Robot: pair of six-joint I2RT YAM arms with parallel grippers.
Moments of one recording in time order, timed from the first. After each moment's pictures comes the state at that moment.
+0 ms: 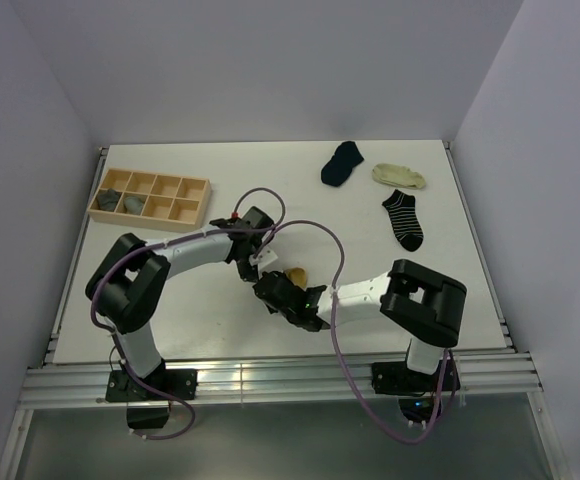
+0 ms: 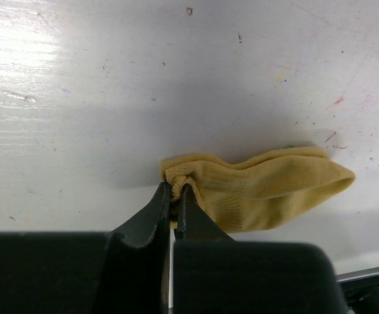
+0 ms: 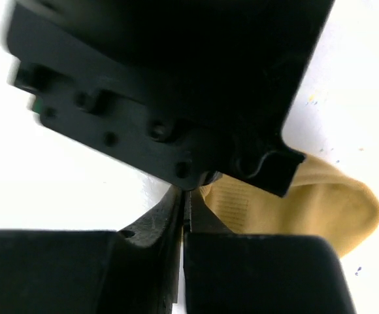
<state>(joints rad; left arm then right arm) -0.70 1.79 1.12 -0.55 0.01 -0.92 1.15 1.73 0.78 0.23 0.48 0.33</state>
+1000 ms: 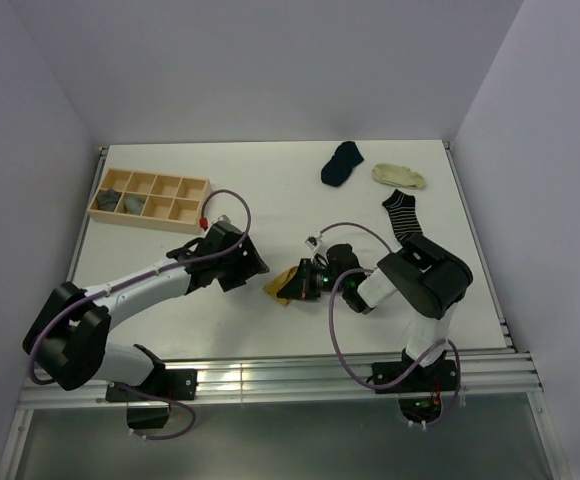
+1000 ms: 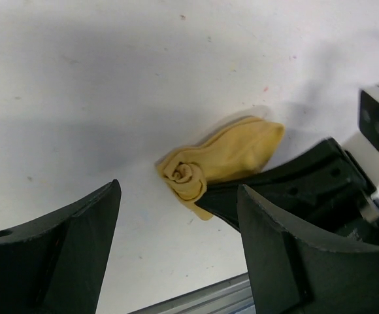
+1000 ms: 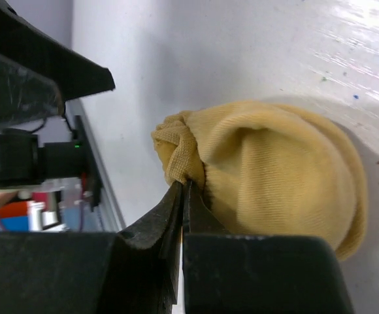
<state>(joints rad) -0.66 1.37 0.76 -0.29 -0.02 -1.06 0.64 1.80 0.44 0.86 -0.56 0.82</state>
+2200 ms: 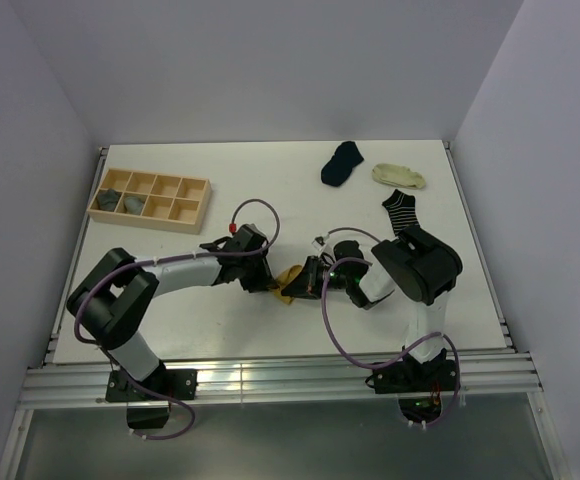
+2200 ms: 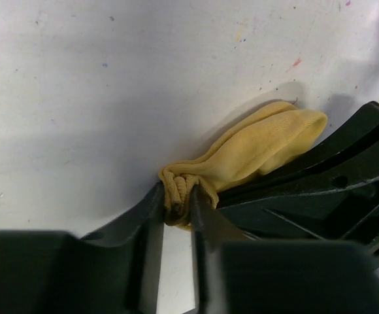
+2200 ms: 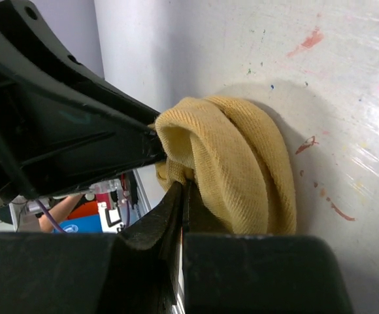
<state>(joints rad) -0.73 1.65 0.85 -0.21 0.07 -1.00 0.53 1.94 0.45 0.97 -0.72 1.03</state>
